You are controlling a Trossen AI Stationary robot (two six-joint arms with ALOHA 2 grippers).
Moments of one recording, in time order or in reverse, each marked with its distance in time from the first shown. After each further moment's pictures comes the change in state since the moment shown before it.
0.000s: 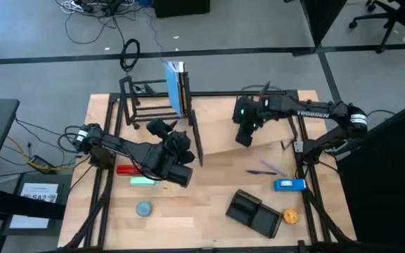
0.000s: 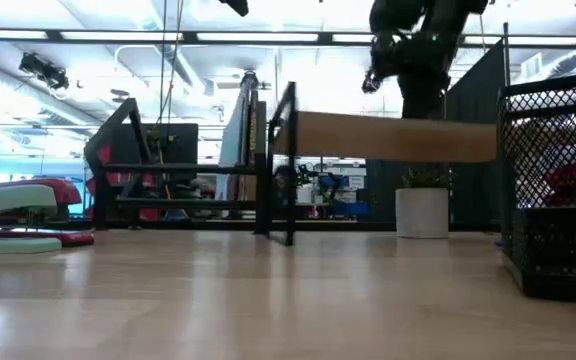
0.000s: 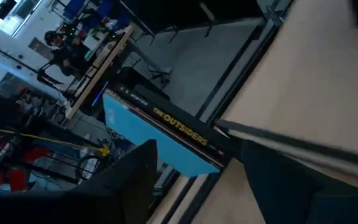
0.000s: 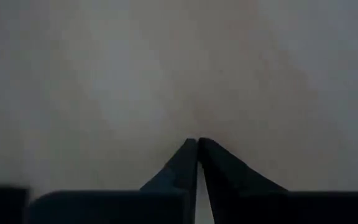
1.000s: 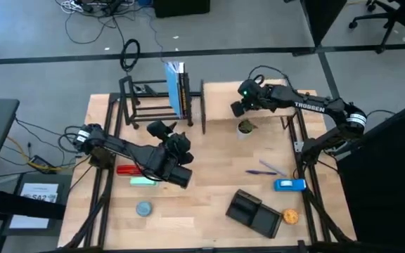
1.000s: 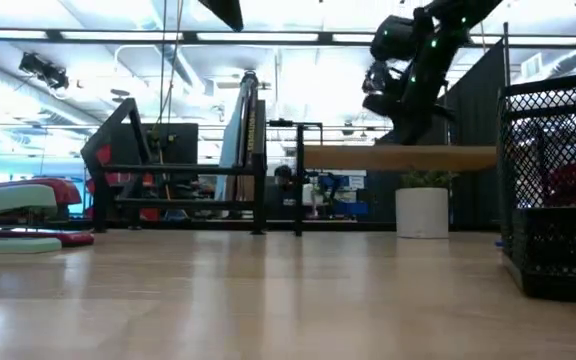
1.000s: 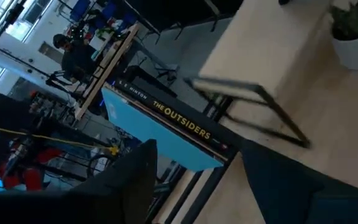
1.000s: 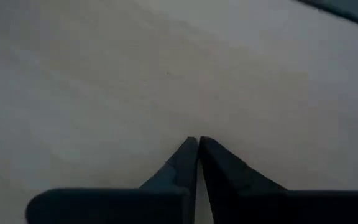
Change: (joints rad) left arm 0.000 0.002 -0.092 0.004 -0.008 -0.044; right arm -0.222 0.014 -0.072 0.238 0.354 0.373
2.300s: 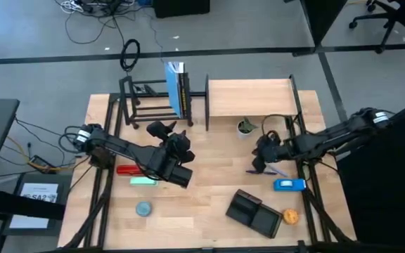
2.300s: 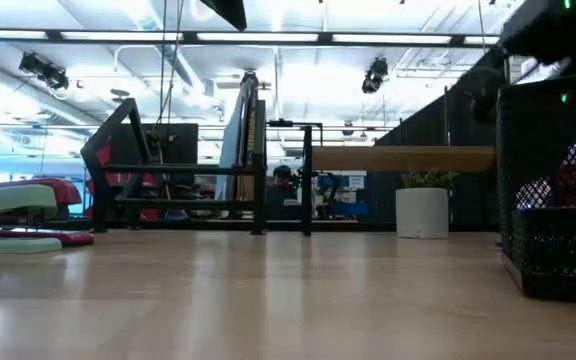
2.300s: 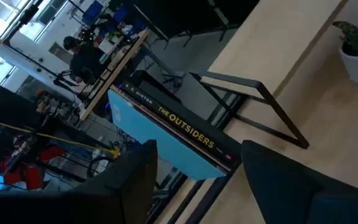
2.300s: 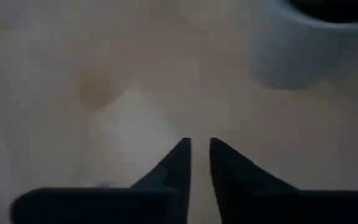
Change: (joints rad) left arm 0.006 0.000 -0.008 0.023 -0.053 -0.035; right arm 0.763 -0.476 -0.766 0.373 0.140 0.301
